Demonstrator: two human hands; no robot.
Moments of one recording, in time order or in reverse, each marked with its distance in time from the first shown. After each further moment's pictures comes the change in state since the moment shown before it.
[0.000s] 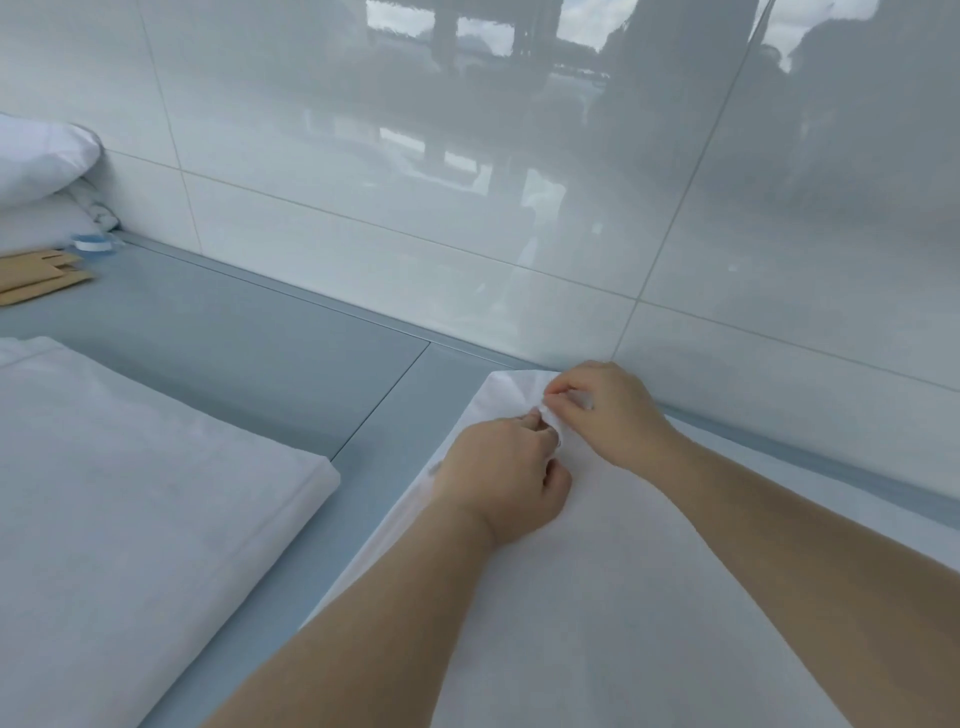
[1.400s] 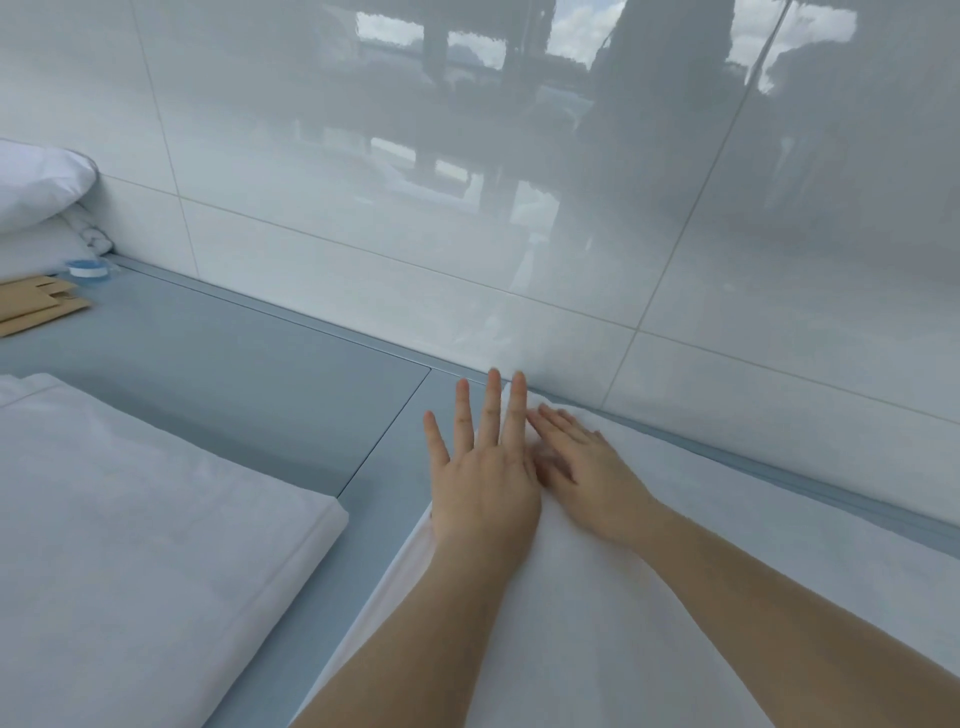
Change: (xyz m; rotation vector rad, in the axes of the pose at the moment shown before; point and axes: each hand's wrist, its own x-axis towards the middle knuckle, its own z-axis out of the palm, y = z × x) left_hand 0.006 -0.010 0.013 0.147 0.156 -0.347; right_hand -0.018 0.005 0.032 -0.037 -0.229 0.013
